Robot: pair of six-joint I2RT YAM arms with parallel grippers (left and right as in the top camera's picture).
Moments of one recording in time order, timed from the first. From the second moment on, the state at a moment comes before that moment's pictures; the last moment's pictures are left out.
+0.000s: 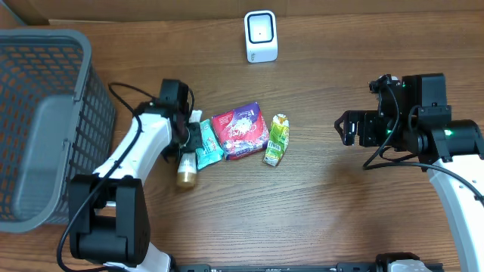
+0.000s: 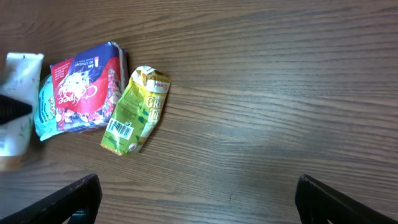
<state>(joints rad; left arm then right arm) -0.11 1.74 1.11 -0.81 0.01 -0.28 0.06 1.28 1.19 -0.96 -0.30 0.07</state>
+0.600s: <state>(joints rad) -0.11 1.73 1.27 -0.96 -0.02 -0.26 0.06 1.28 1.19 -0.94 -0.33 0.07</state>
